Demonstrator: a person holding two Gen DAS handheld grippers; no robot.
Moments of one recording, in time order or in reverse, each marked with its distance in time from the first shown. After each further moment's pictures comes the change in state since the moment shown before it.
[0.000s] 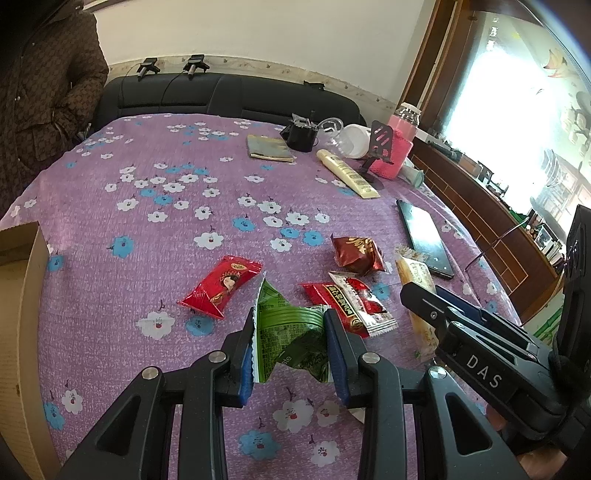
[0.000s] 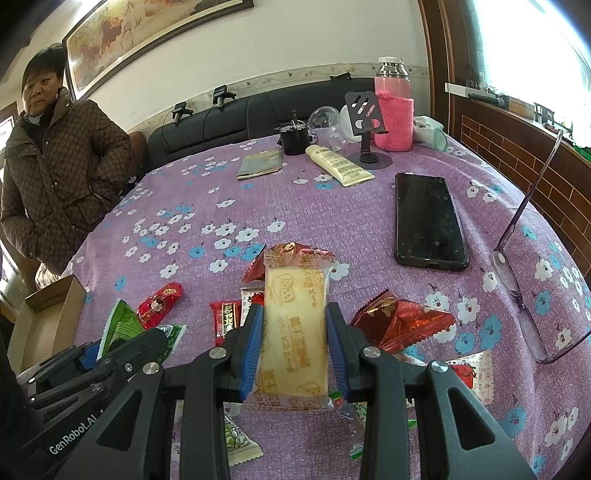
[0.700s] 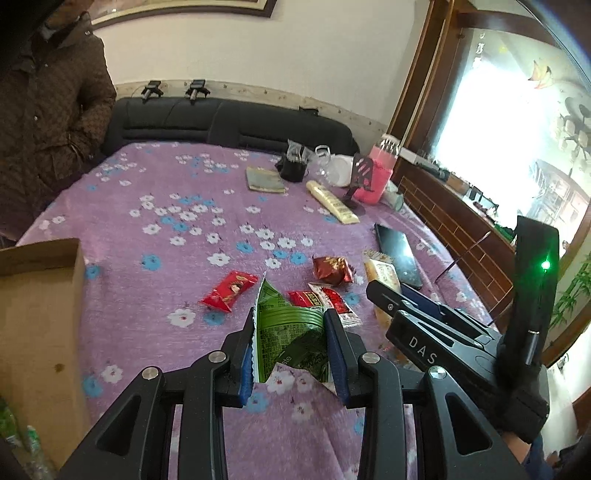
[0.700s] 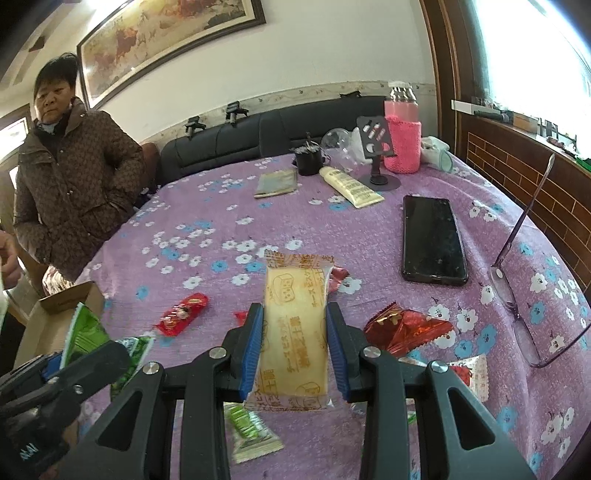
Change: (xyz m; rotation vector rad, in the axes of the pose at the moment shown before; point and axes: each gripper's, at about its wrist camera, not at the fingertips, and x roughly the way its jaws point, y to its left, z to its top) left arm -0.076 -0.007 -0.008 0.001 -0.097 -0.011; right arm -0.033 0.017 -0.001 -0.029 -0.082 0.042
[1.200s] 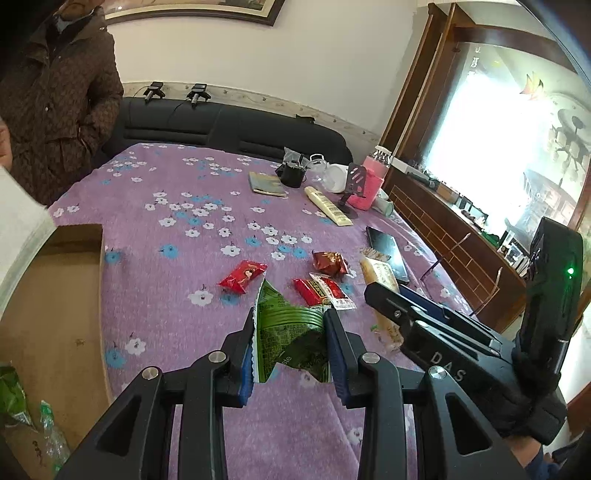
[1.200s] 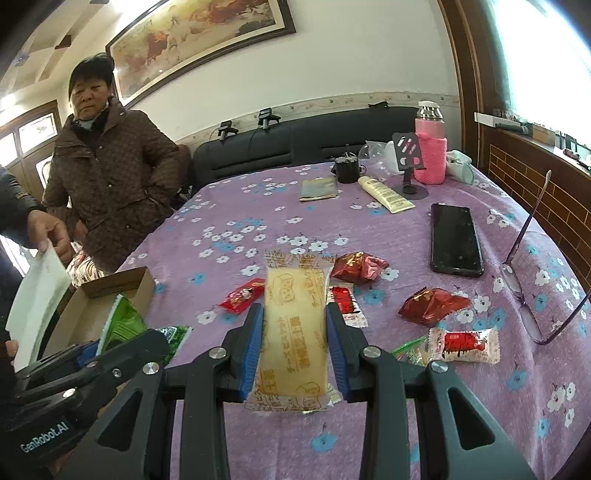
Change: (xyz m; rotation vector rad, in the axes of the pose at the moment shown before) left arm -0.036 0.023 -0.018 -0.028 -0.022 -0.048; right arm -0.044 0.036 -0.017 -0.042 -0.018 0.096
